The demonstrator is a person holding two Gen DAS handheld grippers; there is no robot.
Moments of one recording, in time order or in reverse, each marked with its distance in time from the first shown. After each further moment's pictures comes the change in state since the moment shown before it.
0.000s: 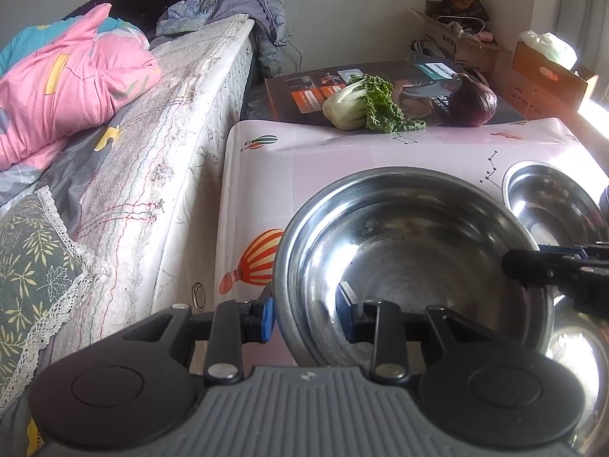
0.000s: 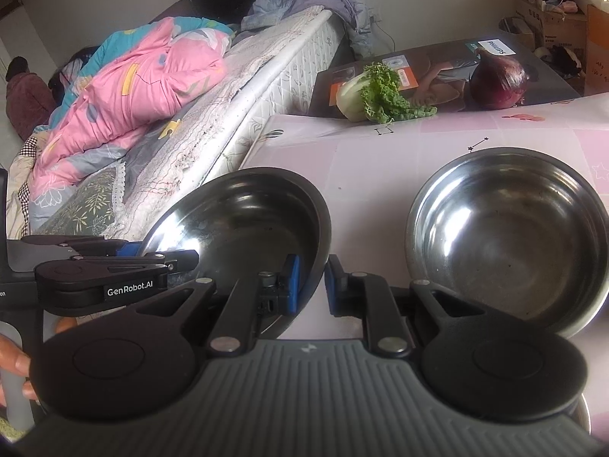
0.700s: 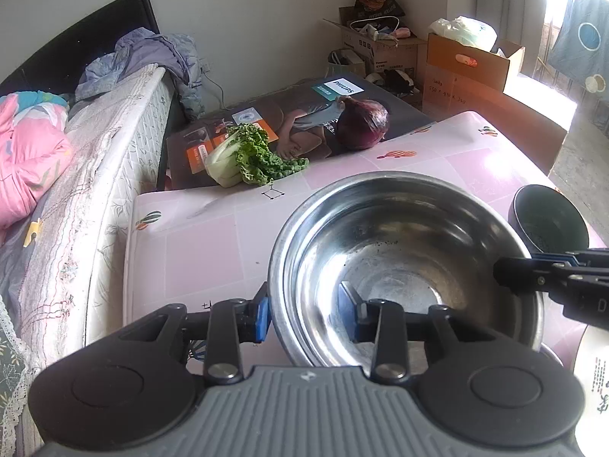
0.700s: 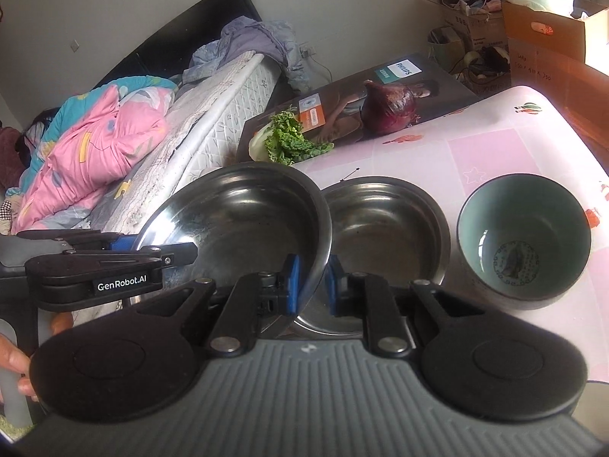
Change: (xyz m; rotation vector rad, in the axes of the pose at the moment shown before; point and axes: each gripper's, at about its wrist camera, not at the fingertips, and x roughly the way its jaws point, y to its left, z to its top) left arm -0.009 -0.126 0.048 0.191 -0.050 -0.127; right arm -0.086 -0.102 -0.001 0.149 -0.110 -0.112
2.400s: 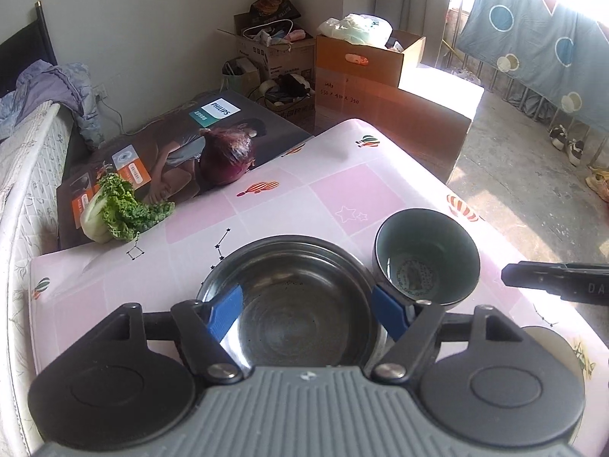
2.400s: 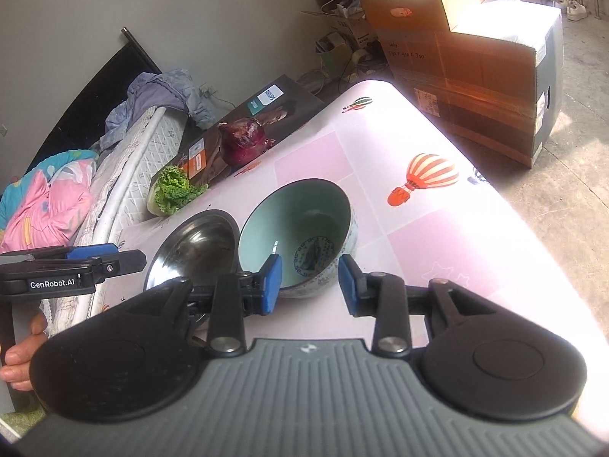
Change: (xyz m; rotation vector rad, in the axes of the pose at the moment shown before) left arm 0.002 -0.094 0.051 0.162 -0.021 -0.262; right arm -0.085 -0.143 -0.023 0.270 -0.077 -0.175
